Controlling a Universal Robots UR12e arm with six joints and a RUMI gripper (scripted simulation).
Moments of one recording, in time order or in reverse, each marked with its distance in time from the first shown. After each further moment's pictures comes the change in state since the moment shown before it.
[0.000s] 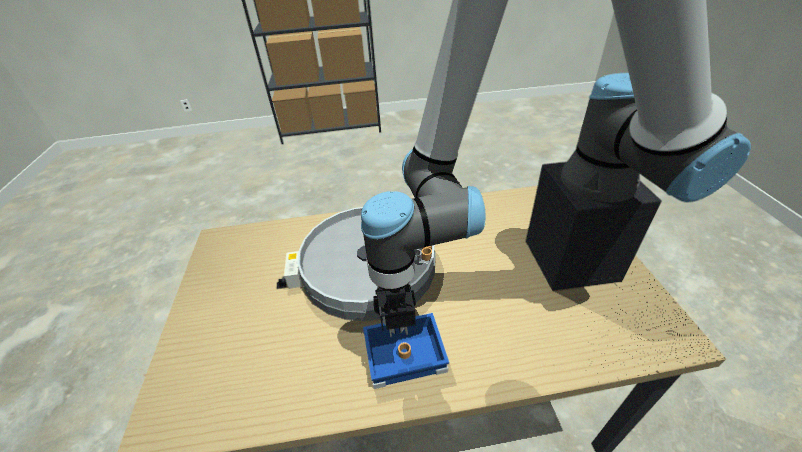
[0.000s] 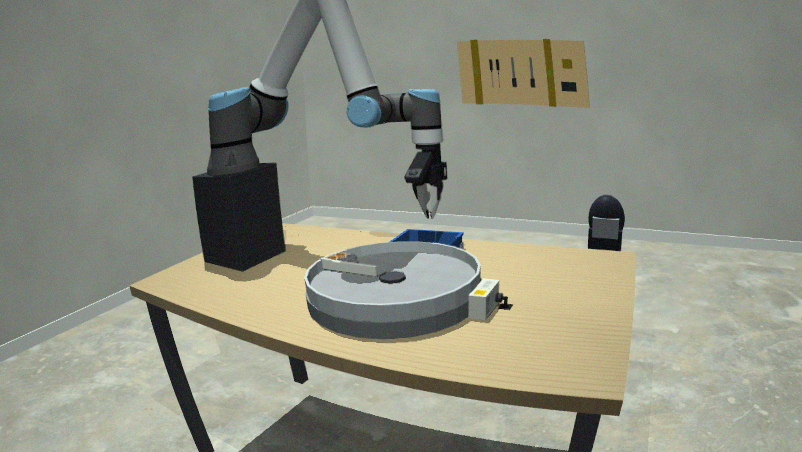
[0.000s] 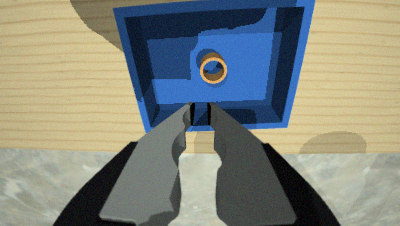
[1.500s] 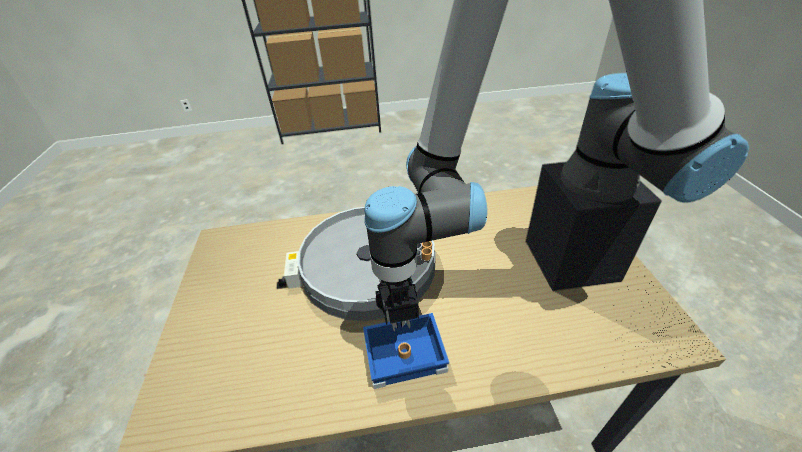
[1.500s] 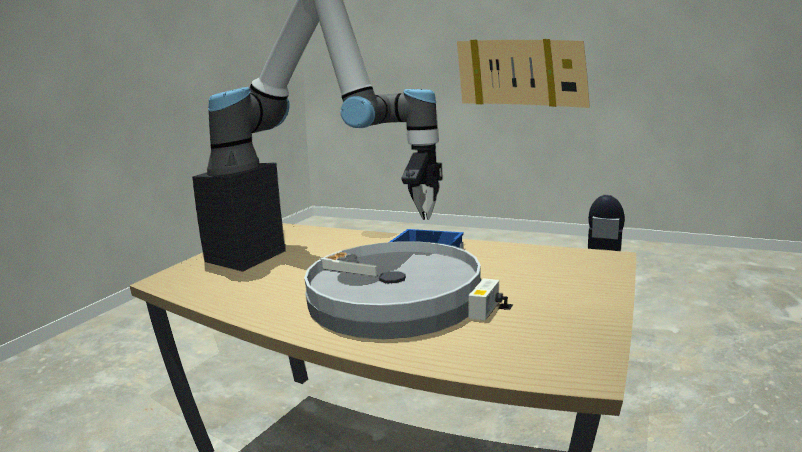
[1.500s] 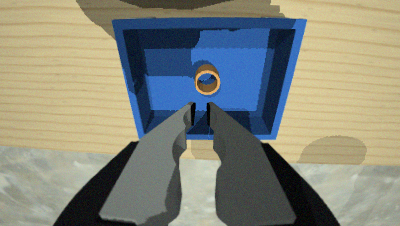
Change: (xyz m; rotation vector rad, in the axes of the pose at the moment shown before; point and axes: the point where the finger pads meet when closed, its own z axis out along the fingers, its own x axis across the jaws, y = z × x) arm 0.006 -0.015 0.000 0.000 0.000 -0.053
